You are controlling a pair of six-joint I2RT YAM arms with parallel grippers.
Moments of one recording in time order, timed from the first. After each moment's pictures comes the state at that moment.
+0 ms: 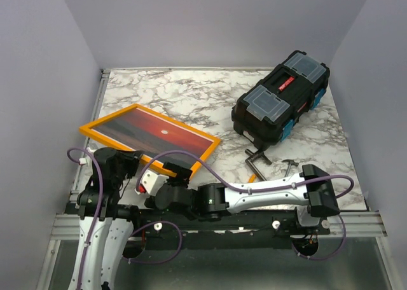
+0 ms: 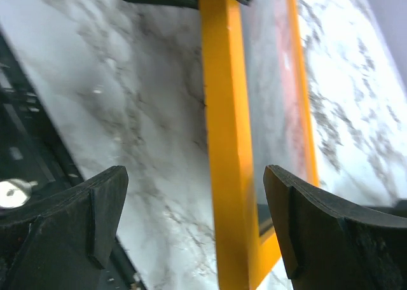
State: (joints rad) left arm -0.07 0.40 0.65 -0.80 -0.06 -1.27; right arm 1.57 1.76 1.43 -0.26 0.65 -0.09
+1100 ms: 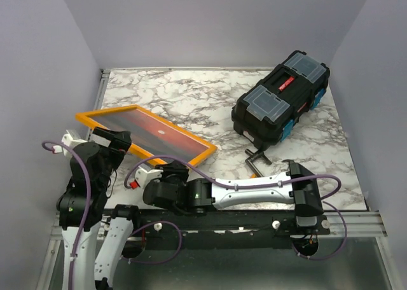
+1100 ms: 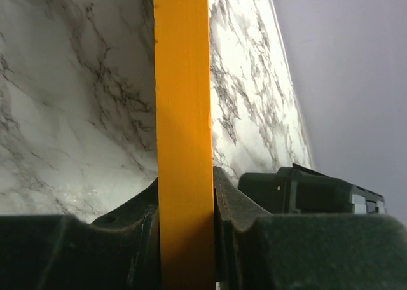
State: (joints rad) left arm -0.07 0.49 0.96 -0.93 -0.19 -1.02; right arm 1.56 1.89 1.58 -0.44 0.98 -0.33
